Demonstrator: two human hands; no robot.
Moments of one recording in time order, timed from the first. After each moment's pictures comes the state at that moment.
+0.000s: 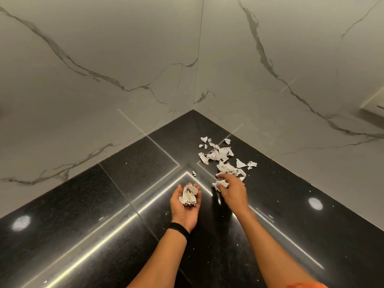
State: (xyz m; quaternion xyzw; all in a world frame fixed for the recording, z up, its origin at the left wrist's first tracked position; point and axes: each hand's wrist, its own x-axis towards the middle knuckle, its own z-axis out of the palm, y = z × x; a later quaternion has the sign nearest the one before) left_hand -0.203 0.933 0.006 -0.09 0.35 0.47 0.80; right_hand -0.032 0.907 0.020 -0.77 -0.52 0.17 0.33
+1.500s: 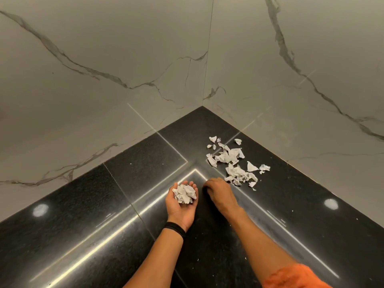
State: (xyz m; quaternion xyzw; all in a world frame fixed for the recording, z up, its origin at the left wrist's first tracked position) left_hand -0.214 0.969 -0.003 -0.10 0.37 0.49 0.78; right_hand -0.056 0.966 -0.014 -0.67 -0.70 0.14 0.17
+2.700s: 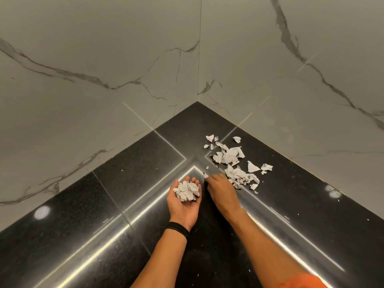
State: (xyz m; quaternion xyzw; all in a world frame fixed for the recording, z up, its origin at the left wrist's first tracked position) left_hand -0.187 0.998 -0.006 -0.10 0.37 0.48 0.79; right_hand -0.044 0.986 -0.029 -0.70 -0.68 0.06 0.20
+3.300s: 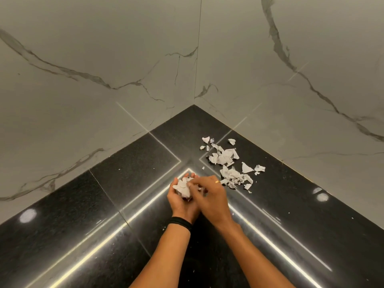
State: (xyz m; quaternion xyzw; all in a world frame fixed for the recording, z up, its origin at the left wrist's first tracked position) left_hand -0.175 0.999 0.004 -0.12 0.29 0.49 0.81; right_hand -0.094 0.947 0.043 -0.65 -0.58 0.18 0.46
